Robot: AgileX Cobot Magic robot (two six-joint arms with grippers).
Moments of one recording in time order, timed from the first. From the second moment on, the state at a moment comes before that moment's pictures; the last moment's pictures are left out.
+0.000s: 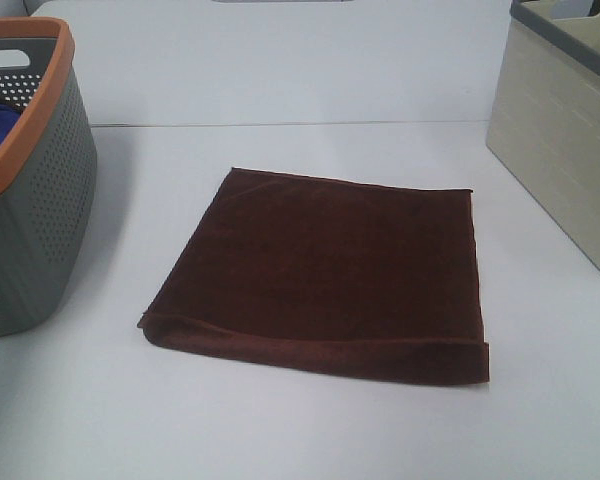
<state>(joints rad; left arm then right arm) 0.09 1.03 -1.09 0.06 0.93 0.12 -0.10 0.74 -0.88 0.09 1.09 0.00</state>
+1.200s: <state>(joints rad) 0.09 0.00 -0.56 0.15 1.07 0.09 -0.10 0.00 -0.53 0.03 1.09 -0.13</state>
